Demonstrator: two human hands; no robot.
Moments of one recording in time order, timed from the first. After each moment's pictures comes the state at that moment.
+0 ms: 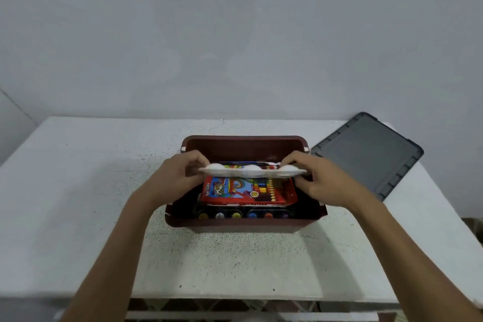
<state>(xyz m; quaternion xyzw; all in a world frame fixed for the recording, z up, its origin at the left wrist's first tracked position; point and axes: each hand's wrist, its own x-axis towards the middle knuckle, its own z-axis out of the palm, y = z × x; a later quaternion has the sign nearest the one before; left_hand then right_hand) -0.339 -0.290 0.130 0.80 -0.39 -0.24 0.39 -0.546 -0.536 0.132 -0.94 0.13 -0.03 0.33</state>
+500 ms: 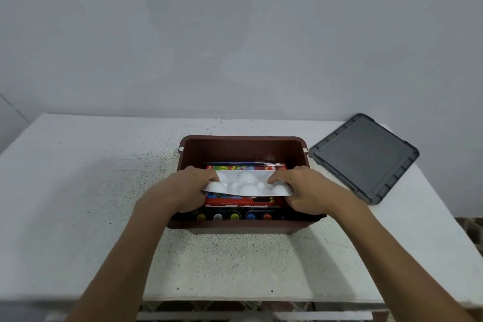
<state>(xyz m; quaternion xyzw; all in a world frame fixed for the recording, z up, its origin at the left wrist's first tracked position) -0.347 -0.313 0.126 0.86 -0.44 -0.26 0.03 -0.529 -0.513 0.132 -0.96 0.15 0.13 0.19</state>
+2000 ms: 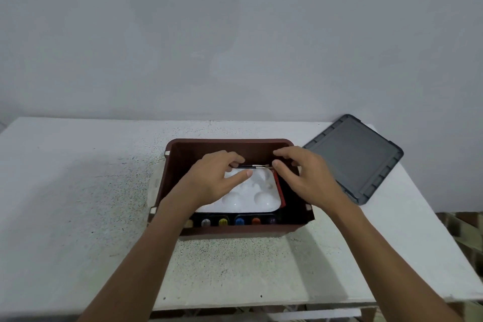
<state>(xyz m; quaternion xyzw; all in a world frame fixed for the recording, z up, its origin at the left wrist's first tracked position) -0.373 -0.362 0.127 0.81 -0.49 -0.17 0.26 -0.532 -0.535 0.116 -0.92 0.21 -0.20 0.29</state>
